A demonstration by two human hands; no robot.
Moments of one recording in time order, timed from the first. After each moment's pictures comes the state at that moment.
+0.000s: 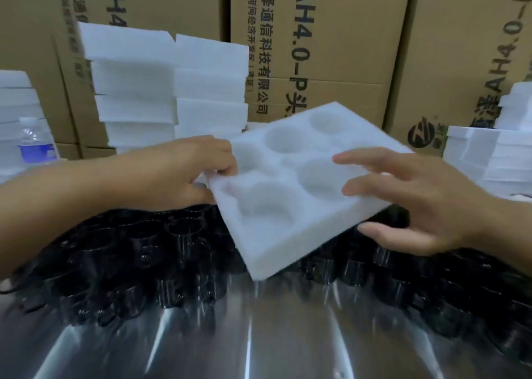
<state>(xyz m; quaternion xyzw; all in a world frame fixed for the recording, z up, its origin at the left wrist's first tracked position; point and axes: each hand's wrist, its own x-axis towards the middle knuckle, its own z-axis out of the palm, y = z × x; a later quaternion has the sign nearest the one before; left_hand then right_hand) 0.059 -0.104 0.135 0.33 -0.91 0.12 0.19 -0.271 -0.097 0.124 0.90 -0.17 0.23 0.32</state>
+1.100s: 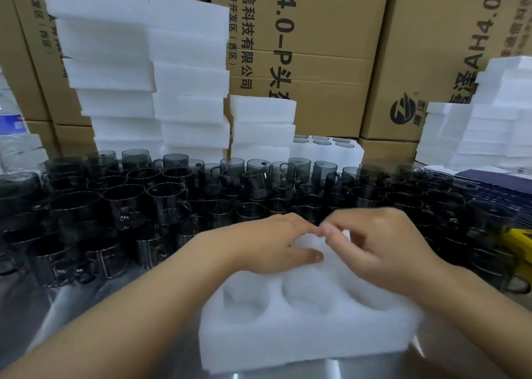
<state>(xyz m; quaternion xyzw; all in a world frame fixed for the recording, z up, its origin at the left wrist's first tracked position) -0.073 -0.098 0.015 0.42 -0.89 -0.15 0.06 -0.255 -0.053 0.023 0.85 -0.39 0.33 0.12</state>
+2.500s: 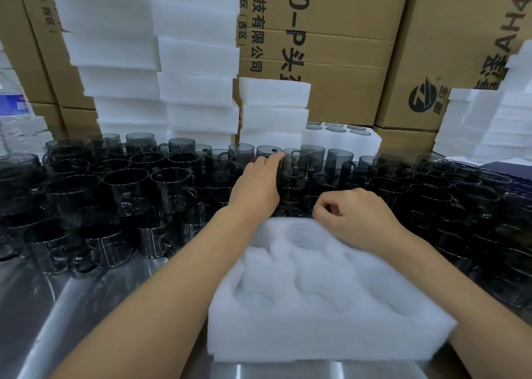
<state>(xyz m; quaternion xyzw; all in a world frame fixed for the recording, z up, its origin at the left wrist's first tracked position) -0.062 -0.180 -0.007 0.58 -0.75 -0.02 0.32 -0.240 -0.139 -0.006 0.80 -0.54 0.24 0.04</state>
